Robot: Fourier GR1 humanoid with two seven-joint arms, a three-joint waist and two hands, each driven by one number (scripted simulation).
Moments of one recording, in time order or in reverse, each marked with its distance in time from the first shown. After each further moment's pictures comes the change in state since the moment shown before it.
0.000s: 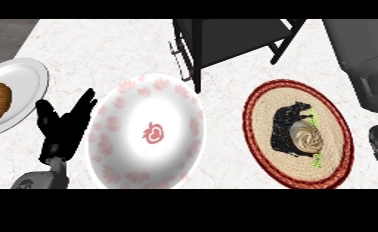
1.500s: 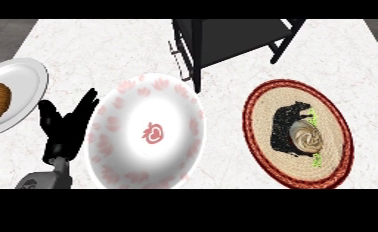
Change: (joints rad) left arm 0.001 -0.031 0.009 -0.011 -0.023 0.002 0.003; right arm -0.089 -0.191 -0.407 0.132 -0.306 -0.282 0.153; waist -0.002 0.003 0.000
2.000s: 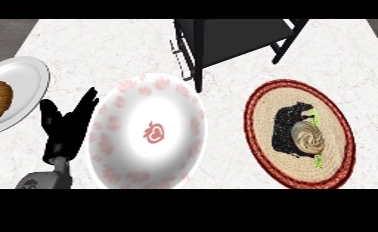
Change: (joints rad) left arm 0.000 -0.003 -0.003 -0.014 -0.020 0.008 0.011; right arm 0.078 -0.231 -0.098 0.072 -0.080 0.118 -0.015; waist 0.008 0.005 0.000
